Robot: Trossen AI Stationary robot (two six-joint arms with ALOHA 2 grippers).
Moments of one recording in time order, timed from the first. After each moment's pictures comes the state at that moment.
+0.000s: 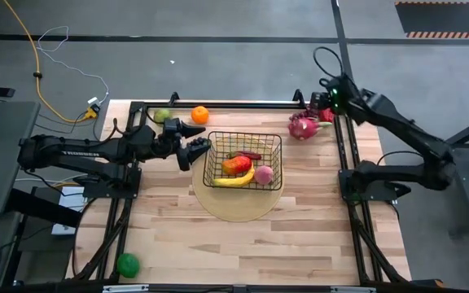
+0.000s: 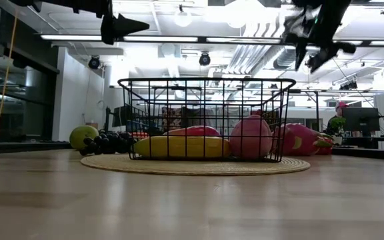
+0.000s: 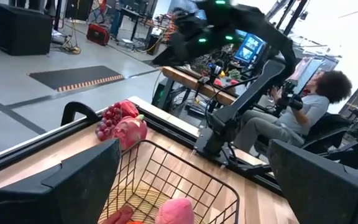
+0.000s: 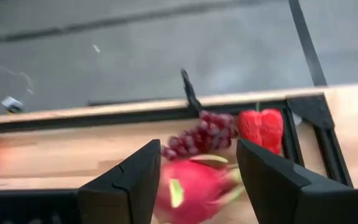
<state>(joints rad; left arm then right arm) 0.20 0.91 0.61 0.27 -0.21 -0.38 -0.76 1.06 1.10 -0.92 0.41 0.73</state>
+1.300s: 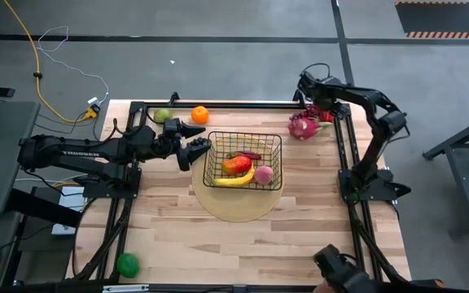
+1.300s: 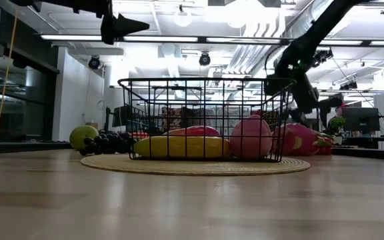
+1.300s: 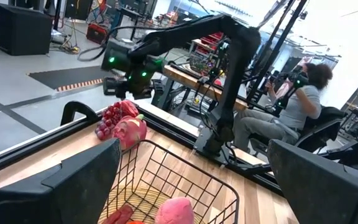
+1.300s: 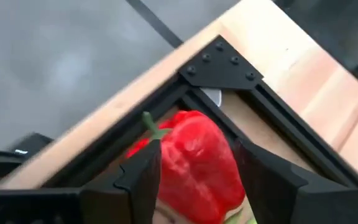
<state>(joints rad) 0.20 0.91 0.61 0.27 -0.21 -0.38 -1.01 1.77 1.18 -0.93 0.64 1.27</state>
